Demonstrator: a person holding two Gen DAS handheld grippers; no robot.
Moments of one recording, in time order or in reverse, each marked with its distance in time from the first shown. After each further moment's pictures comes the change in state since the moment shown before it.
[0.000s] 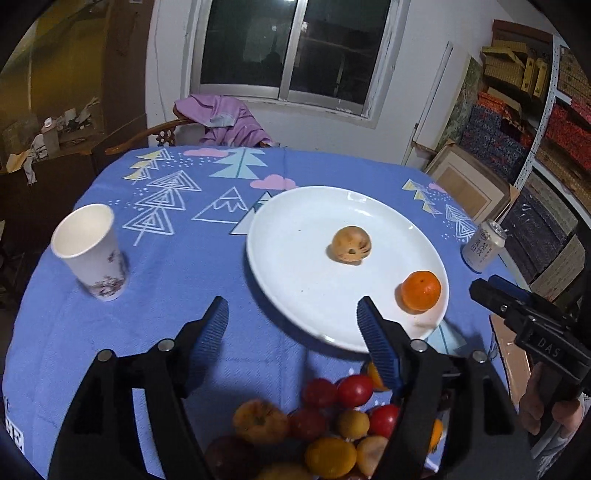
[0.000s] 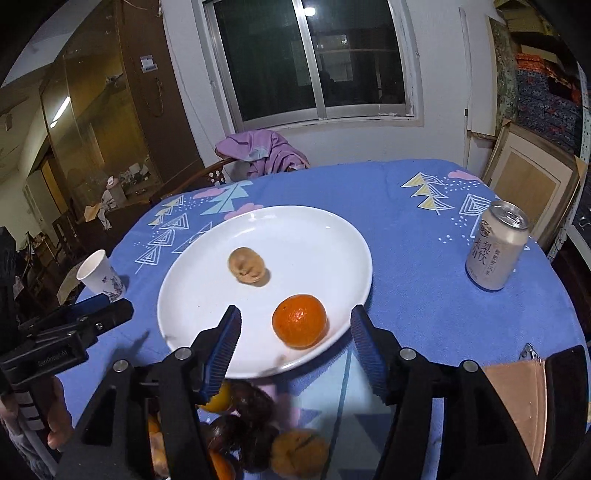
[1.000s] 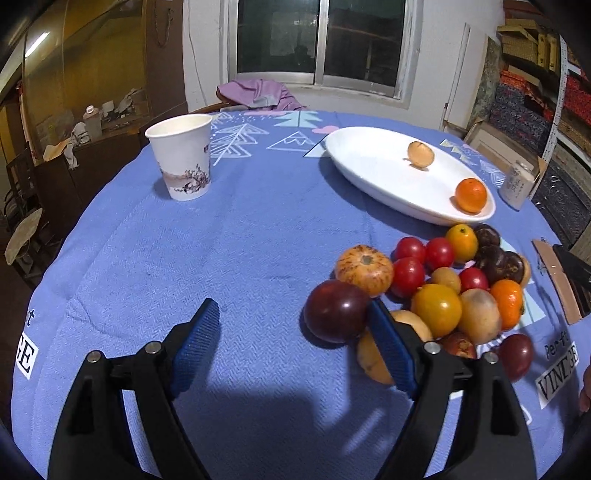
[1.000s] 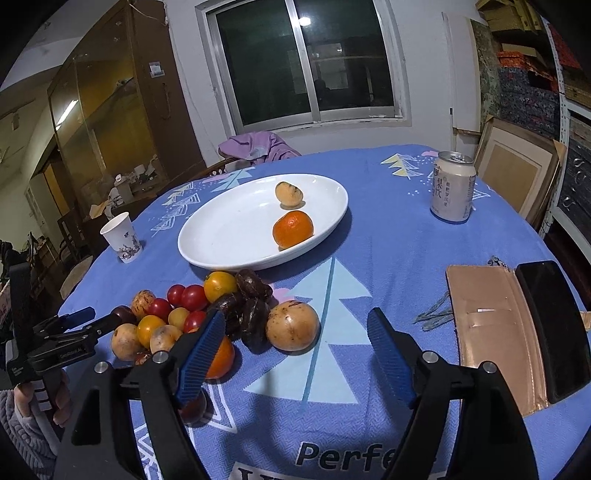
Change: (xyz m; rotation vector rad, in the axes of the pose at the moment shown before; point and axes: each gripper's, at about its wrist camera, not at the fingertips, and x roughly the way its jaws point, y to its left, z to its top) left arm -0.023 0.043 -0.104 0.029 0.046 0.155; right arm -0.050 -0.010 -0.083 0.003 -0.015 -0.020
